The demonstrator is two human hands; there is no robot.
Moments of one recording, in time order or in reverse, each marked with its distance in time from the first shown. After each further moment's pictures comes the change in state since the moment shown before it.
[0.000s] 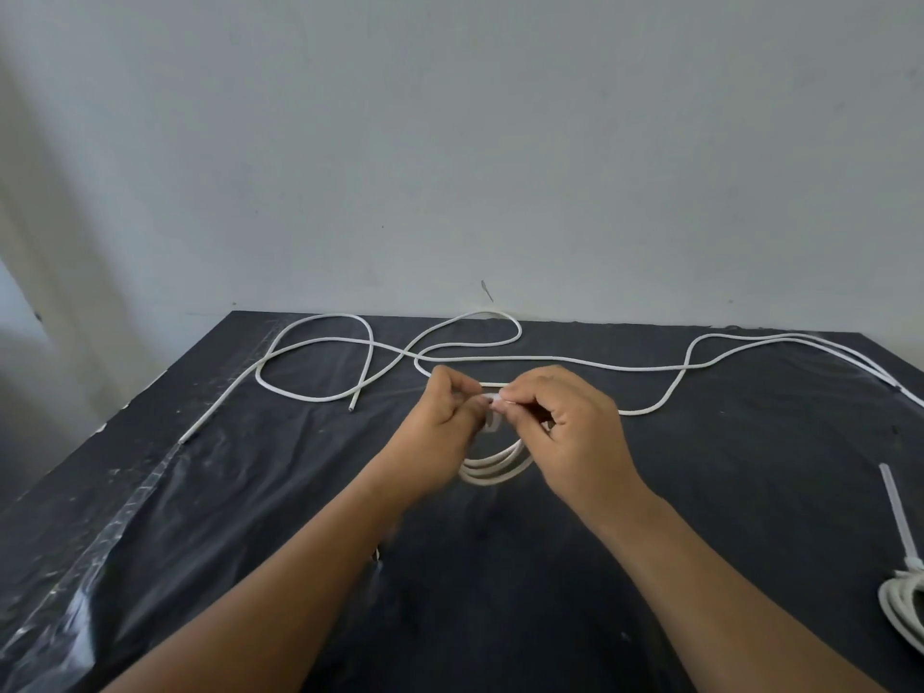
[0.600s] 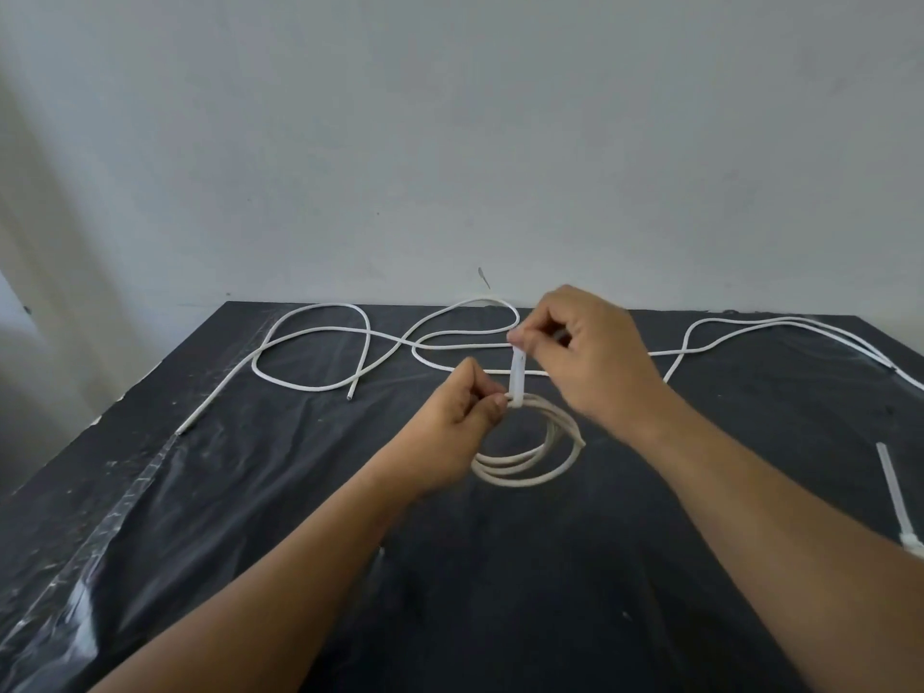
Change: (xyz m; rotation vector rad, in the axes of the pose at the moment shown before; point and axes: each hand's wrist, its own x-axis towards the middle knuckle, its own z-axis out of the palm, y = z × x) left_hand -0.008 0.005 0.005 0.016 -0.135 0.128; right_hand 0.051 -0.008 -0.028 -0.053 -0.166 0.150
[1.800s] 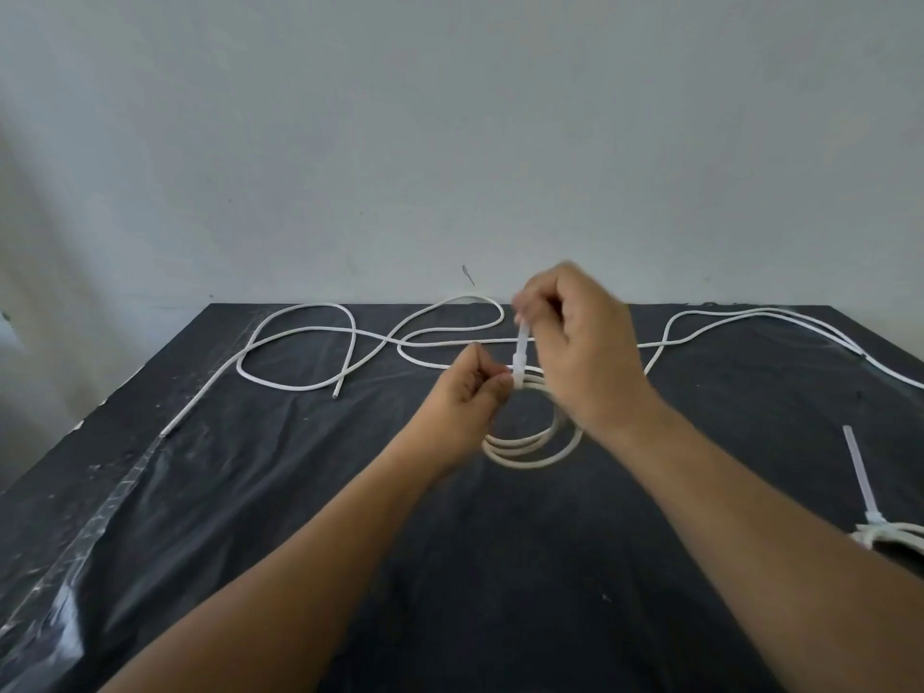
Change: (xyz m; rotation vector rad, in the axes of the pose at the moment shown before) left_hand 0.015 0.005 0.024 -0.120 0.075 0.007; right_hand -0.011 -0.005 -0.002 0.049 0.200 -0.049
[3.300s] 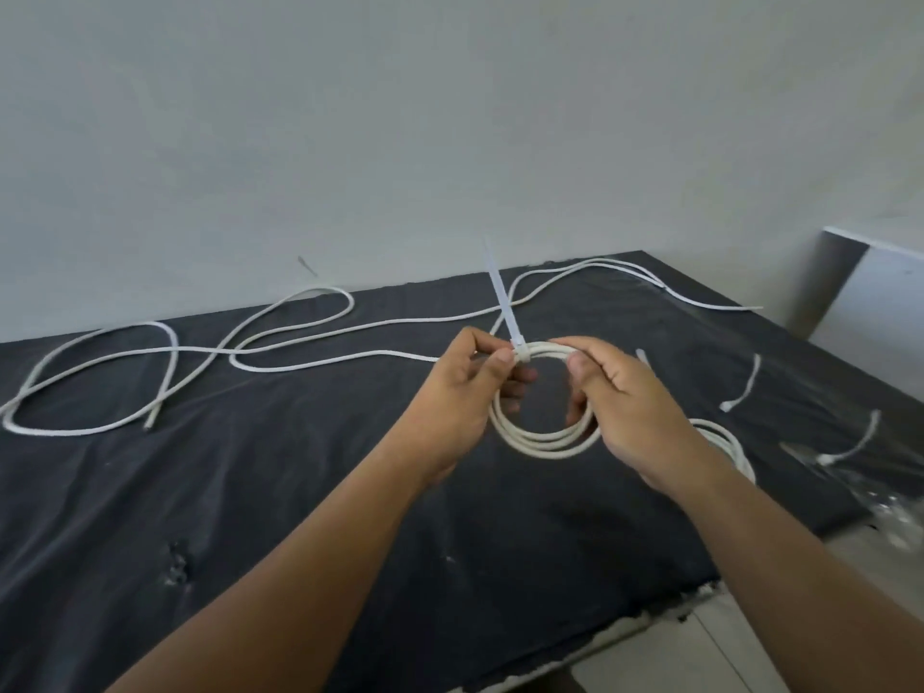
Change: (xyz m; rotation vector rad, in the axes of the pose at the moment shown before) left_hand 0.003 0.027 0.143 -0.241 -0.276 -0.099; right_hand -0.111 0.066 -0.149 -0.007 -0.043 0.583
